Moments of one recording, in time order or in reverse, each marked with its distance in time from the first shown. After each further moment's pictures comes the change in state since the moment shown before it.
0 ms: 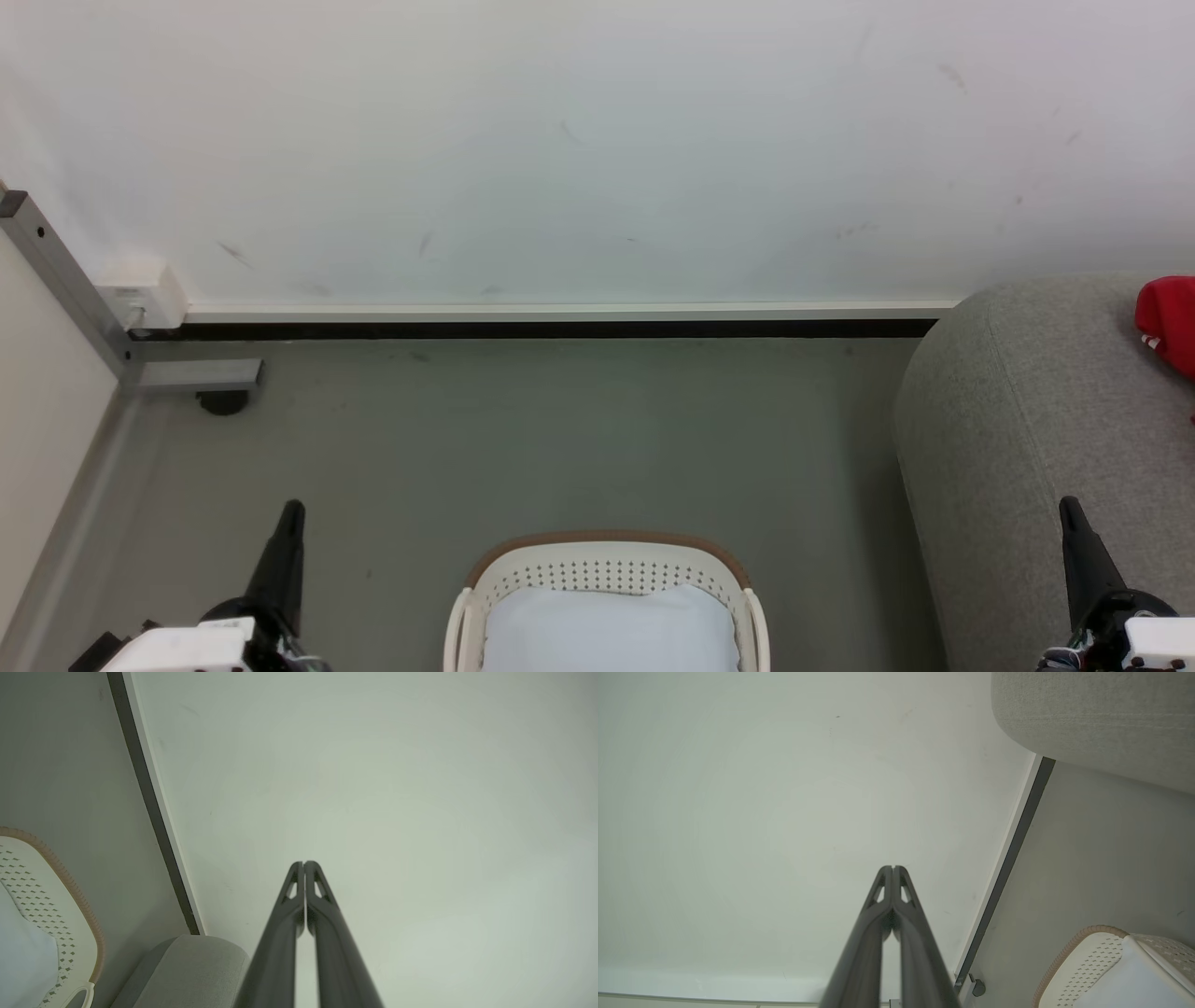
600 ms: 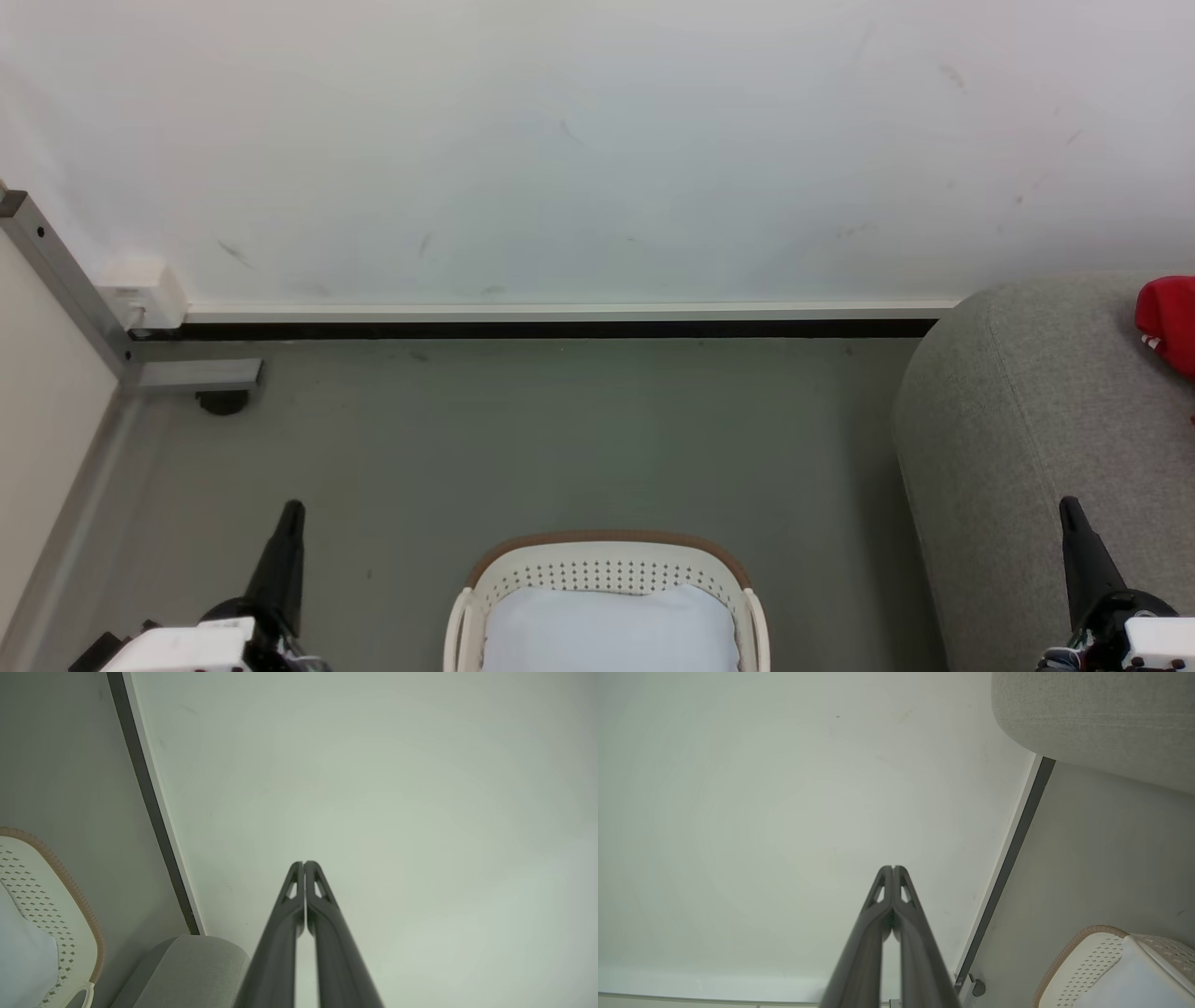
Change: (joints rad) left arm 0.000 0.000 0.000 0.000 0.000 0.000 0.000; right arm 0.000 0.000 0.000 0.000 0.000 0.000 0.000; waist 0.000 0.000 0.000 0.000
